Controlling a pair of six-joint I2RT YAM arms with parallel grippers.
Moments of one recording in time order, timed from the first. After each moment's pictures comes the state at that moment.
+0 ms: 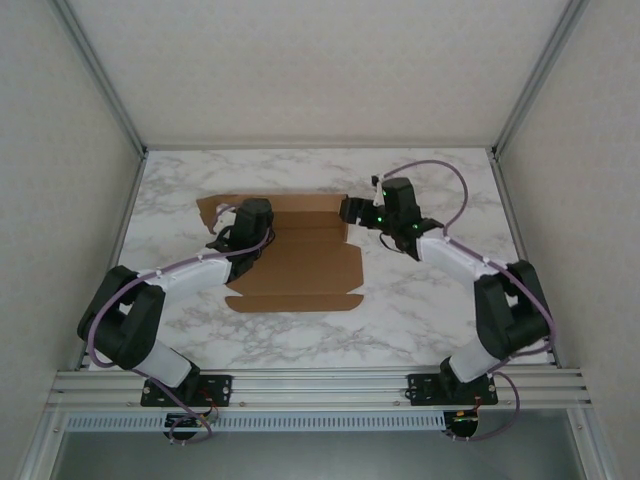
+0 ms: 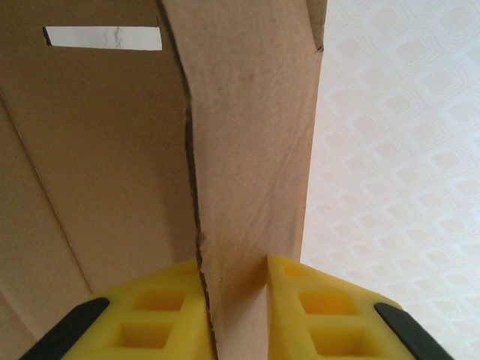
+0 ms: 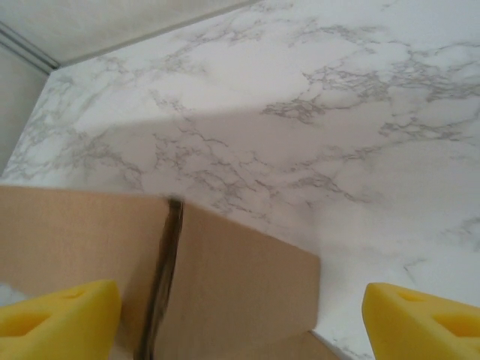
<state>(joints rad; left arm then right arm) -0.49 1.53 0.83 0.23 -0.45 -1.78 0.46 1.54 0.96 0.01 -0.16 0.47</state>
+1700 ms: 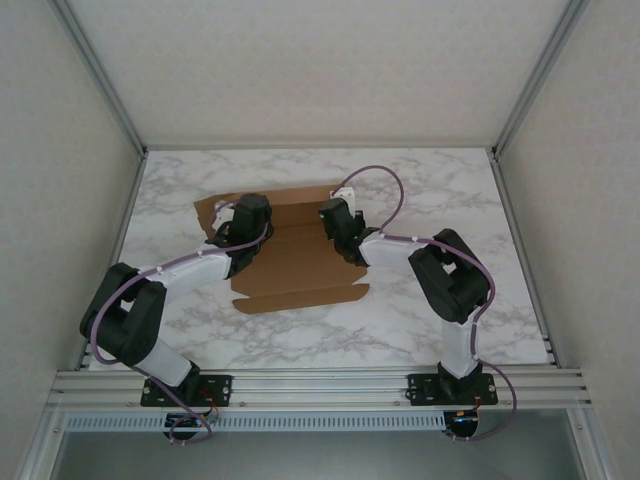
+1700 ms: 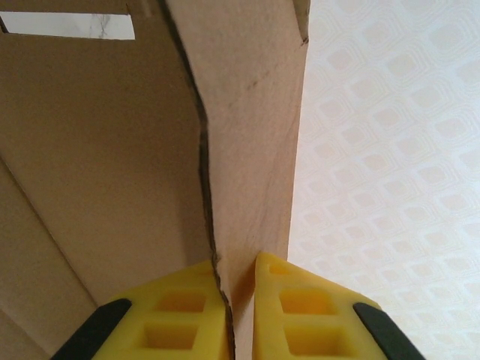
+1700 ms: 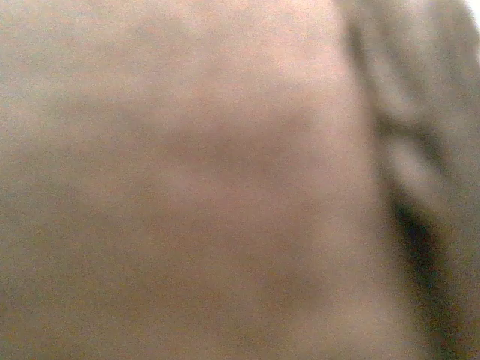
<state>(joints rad) -0.47 1.55 0.86 0.23 -0.44 -1.81 0.72 1.94 1.15 0.07 0.57 0.32</state>
